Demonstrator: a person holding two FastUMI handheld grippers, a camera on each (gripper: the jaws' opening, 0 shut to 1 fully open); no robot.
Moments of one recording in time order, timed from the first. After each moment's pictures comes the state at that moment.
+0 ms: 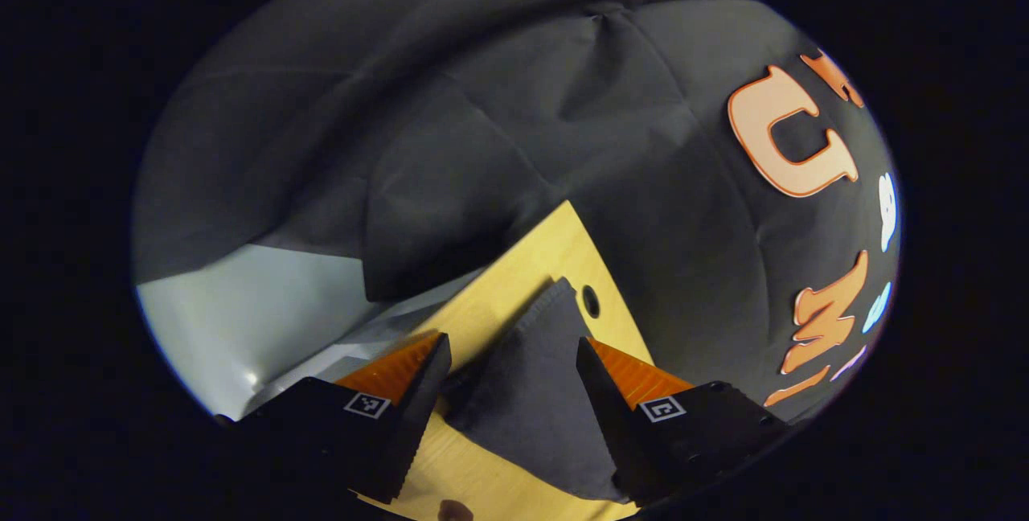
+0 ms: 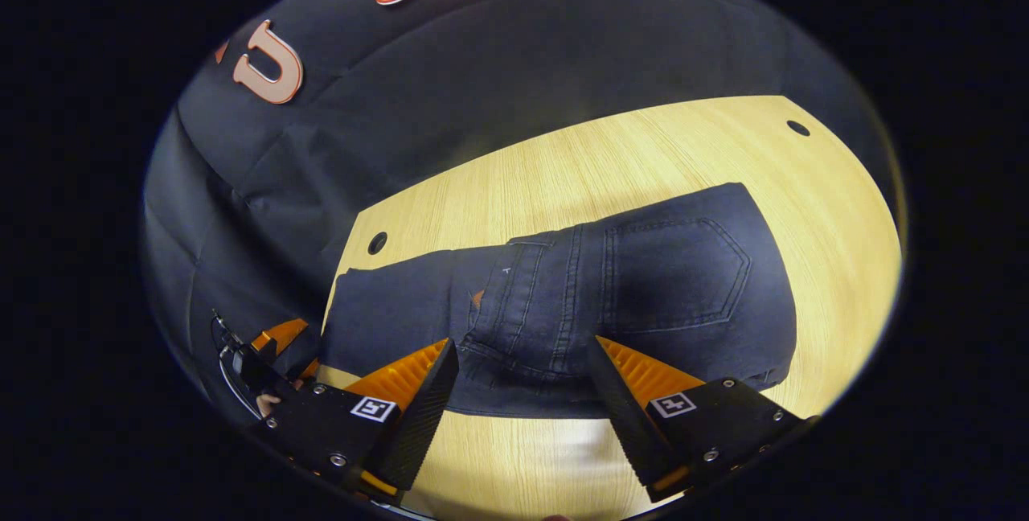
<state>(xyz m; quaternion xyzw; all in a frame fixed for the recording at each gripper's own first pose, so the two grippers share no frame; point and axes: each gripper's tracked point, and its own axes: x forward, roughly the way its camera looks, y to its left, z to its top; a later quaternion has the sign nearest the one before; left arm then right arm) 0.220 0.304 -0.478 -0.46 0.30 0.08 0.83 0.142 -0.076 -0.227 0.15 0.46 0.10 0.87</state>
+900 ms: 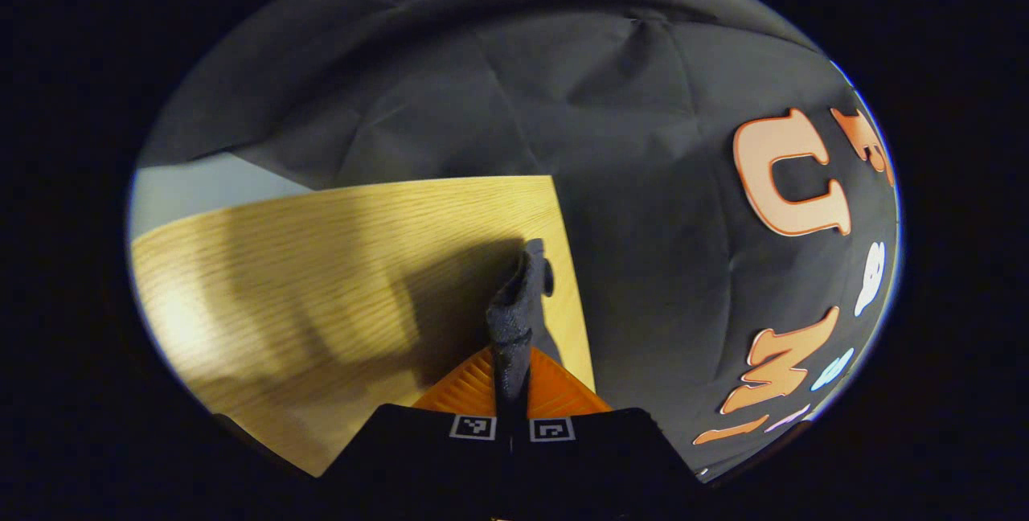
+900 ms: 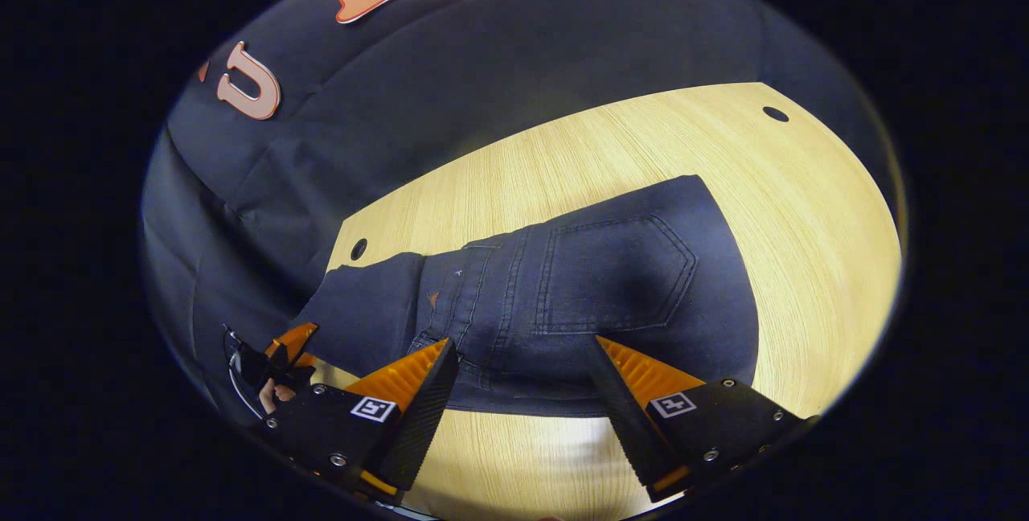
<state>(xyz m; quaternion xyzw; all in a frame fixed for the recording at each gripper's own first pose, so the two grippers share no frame) 0.253 0.234 -0.448 -0.56 0.27 0.08 0.78 0.140 -0.123 -0.232 0.17 0.46 0.09 0.87</state>
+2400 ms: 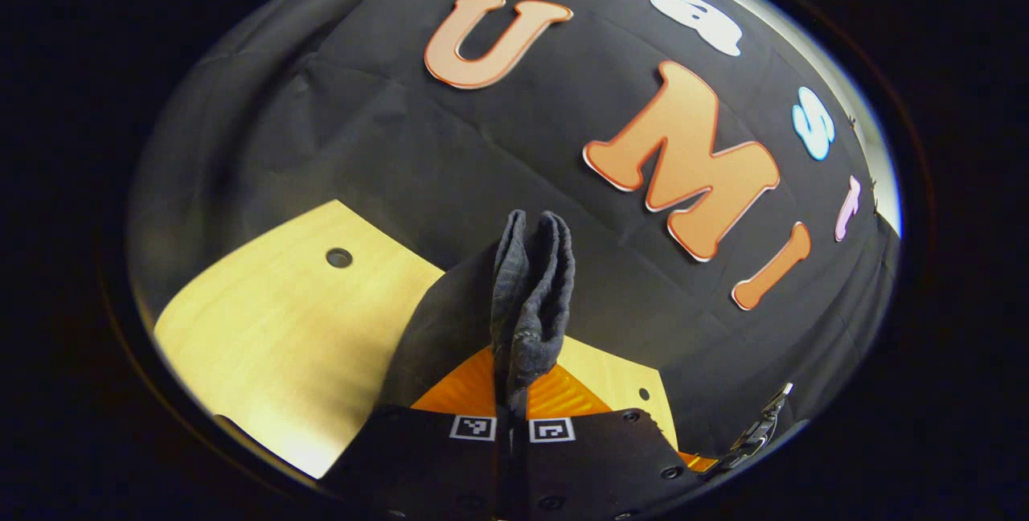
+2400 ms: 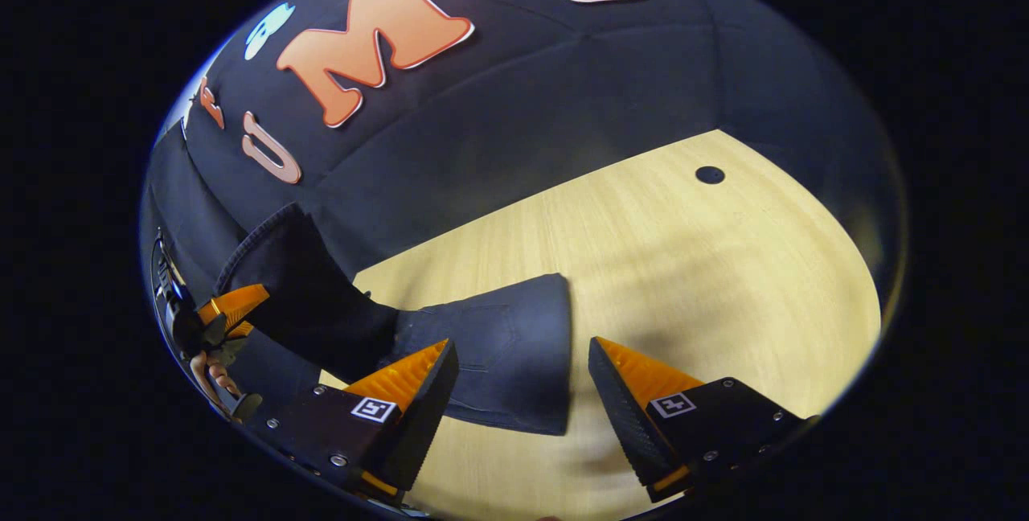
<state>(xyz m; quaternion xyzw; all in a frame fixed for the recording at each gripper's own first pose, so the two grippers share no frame) 0.221 -0.090 -0.236 -0.27 0.28 -0.05 0.92 0.145 -0.327 -0.168 0.20 0.36 0.11 0.90</state>
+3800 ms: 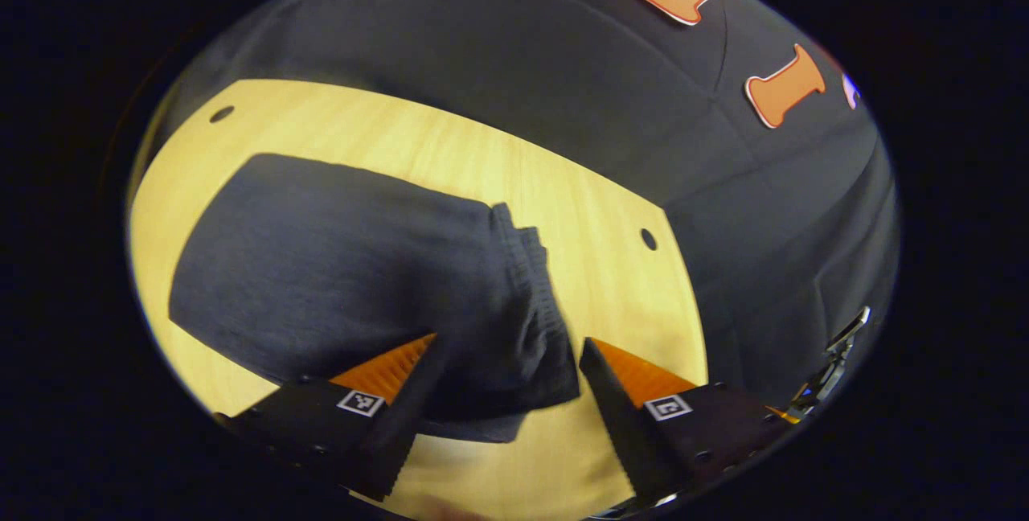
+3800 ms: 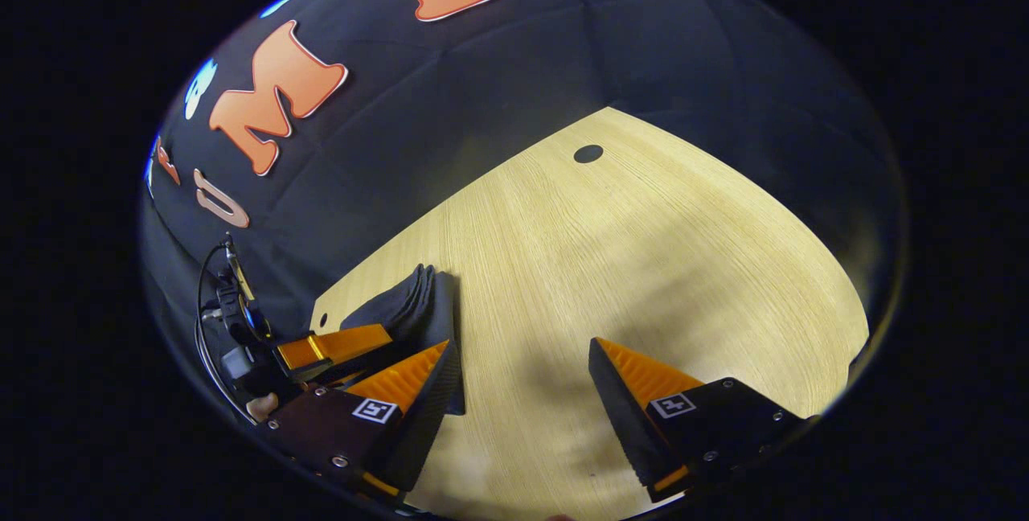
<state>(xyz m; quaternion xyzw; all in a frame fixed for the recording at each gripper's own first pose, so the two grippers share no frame) 0.148 -0.326 -0.423 -0.18 0.50 -0.15 0.83 0.113 -0.442 -0.206 0.25 0.38 0.02 0.89</state>
